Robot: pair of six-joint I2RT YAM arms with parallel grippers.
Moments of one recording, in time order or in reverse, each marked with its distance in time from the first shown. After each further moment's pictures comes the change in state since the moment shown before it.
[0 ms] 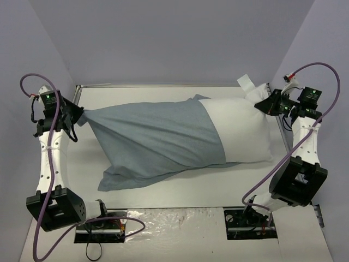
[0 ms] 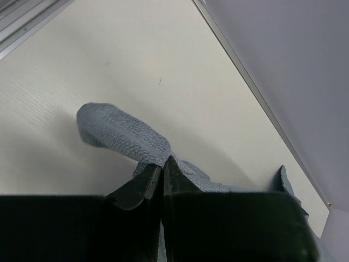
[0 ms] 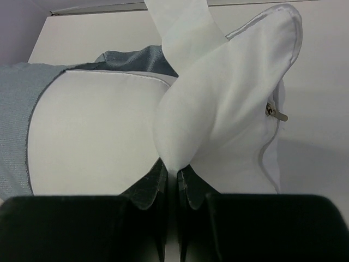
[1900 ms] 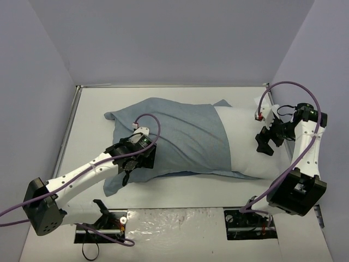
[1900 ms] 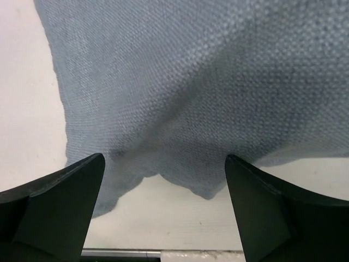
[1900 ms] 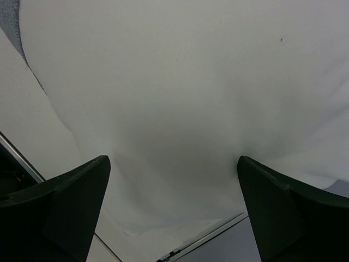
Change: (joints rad) left arm -1.086 -0.069 -0.337 -0.277 -0.489 0.132; right arm 0.002 -0.109 0.018 -0.874 0.314 -1.337
